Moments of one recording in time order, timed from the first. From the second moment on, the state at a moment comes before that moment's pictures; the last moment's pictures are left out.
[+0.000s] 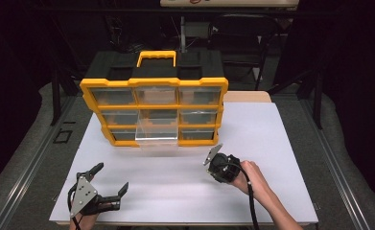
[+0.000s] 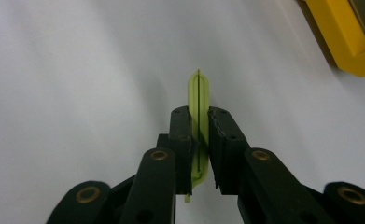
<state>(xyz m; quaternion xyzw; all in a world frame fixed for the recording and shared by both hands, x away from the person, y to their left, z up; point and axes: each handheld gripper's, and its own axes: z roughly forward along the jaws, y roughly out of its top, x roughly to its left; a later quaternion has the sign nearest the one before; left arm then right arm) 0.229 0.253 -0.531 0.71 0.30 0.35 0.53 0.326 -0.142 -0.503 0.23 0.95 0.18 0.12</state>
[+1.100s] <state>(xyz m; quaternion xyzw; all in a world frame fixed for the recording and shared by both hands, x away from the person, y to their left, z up) 0.229 0.252 -0.531 0.71 0.30 0.35 0.53 0.340 -0.142 -0.474 0.23 0.95 0.19 0.14</state>
